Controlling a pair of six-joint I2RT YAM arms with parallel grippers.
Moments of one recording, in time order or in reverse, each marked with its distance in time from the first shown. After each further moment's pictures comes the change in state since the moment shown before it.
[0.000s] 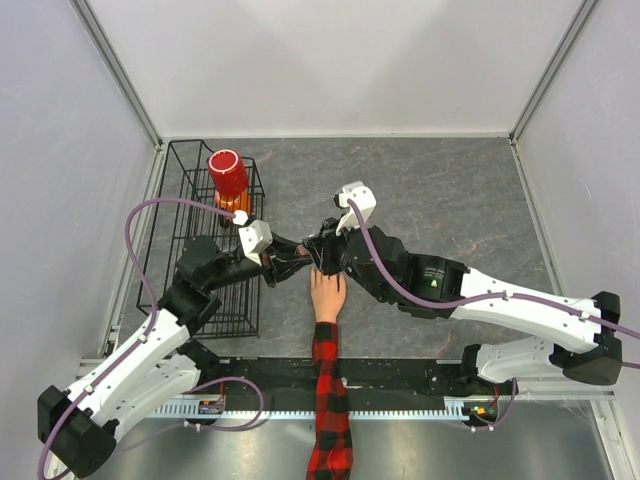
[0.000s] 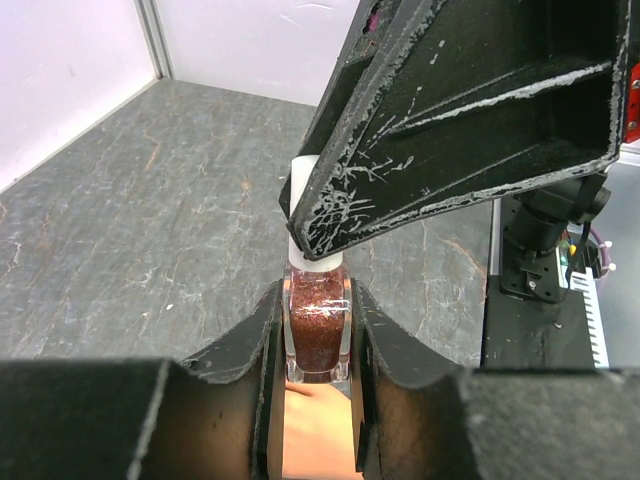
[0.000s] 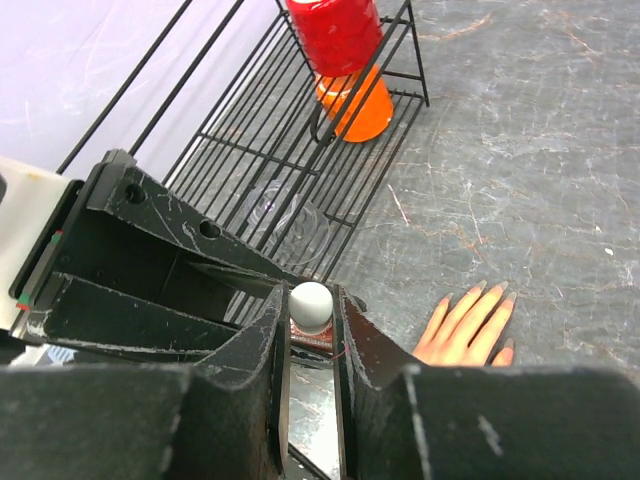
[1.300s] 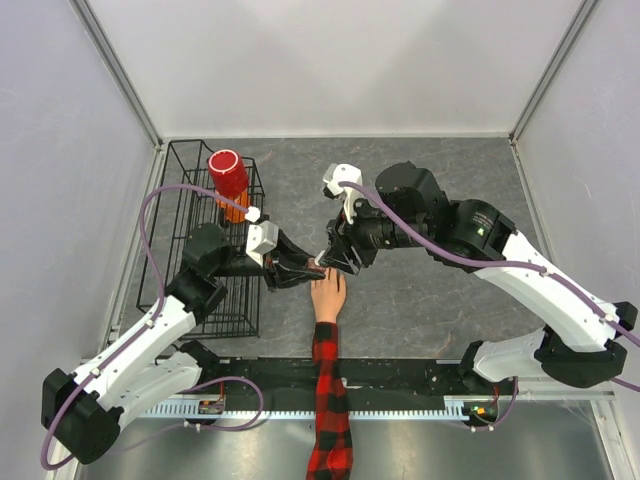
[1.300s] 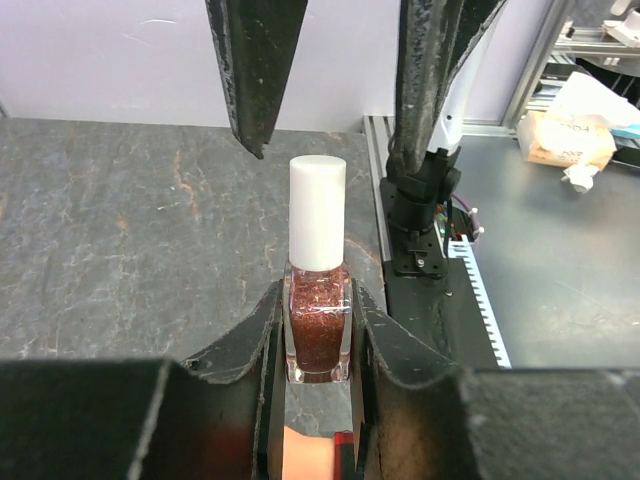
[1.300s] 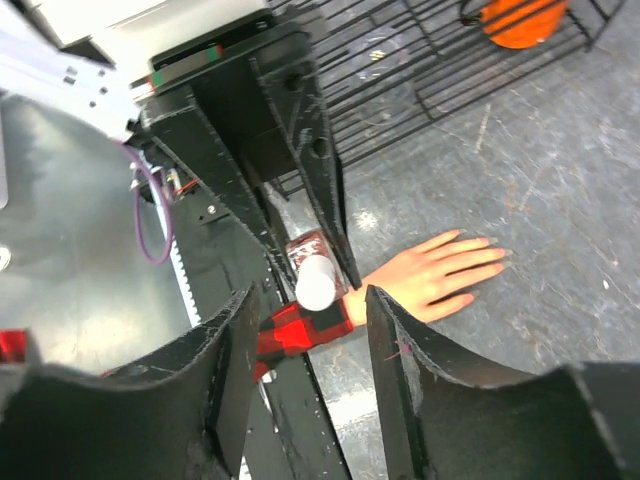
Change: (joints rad) left arm -0.001 0.109 0.074 0.060 0.319 -0.059; right arm -0.256 0.082 0.454 -0.611 -0.789 -0.444
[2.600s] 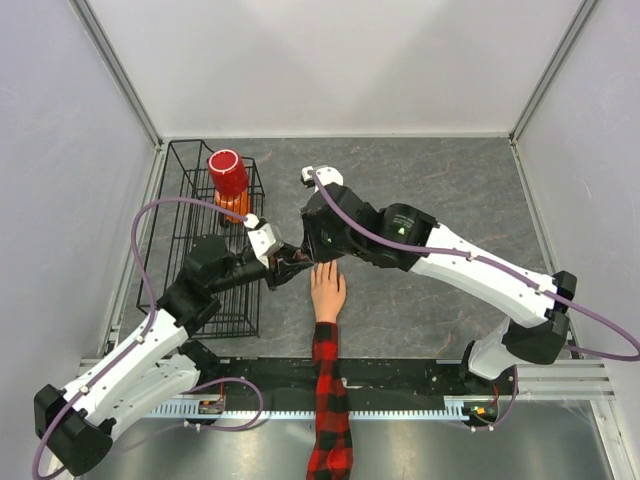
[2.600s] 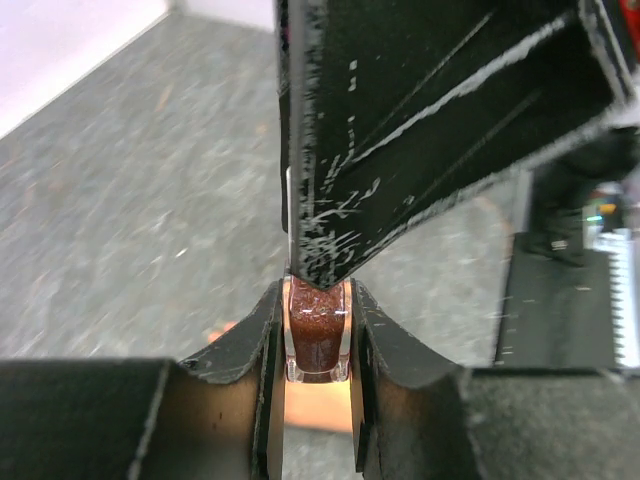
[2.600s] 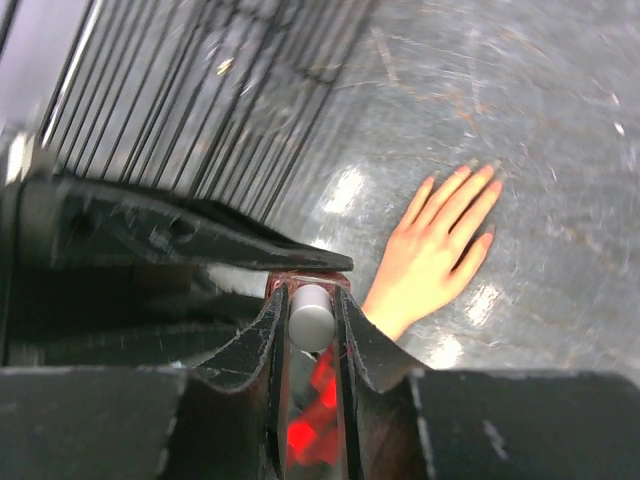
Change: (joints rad) left arm -0.034 -0.116 -0.045 -0.246 -0.407 0.156; right arm 0.119 0.215 0.029 -0.002 0.466 0.502
